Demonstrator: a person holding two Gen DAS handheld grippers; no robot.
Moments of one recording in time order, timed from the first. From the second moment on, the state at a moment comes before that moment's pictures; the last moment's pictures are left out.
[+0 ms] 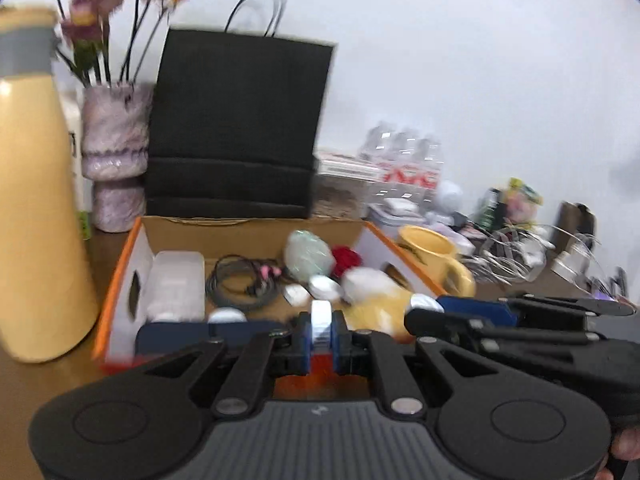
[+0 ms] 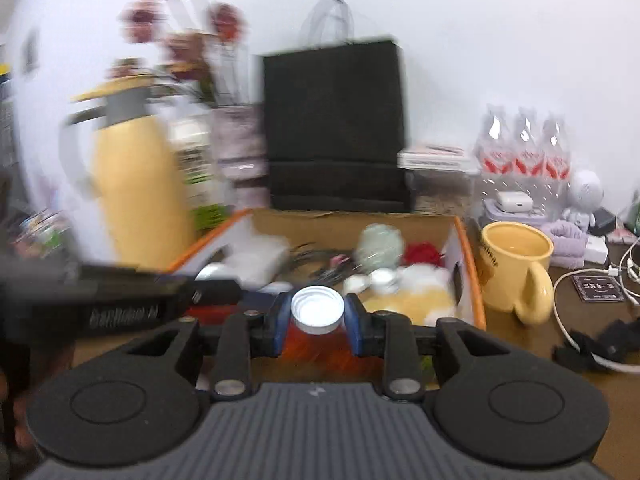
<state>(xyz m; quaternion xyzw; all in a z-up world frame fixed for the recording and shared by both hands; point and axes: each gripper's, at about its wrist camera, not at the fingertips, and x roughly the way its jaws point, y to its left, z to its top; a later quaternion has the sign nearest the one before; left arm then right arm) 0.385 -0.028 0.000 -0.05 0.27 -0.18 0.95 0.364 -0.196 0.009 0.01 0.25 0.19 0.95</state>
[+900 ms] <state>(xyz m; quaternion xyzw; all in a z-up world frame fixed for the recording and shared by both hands) 0.340 -0.001 0.047 -0.08 0.21 -0.13 0.97 0.350 -0.231 0.027 0.04 0.23 0.11 0.97</state>
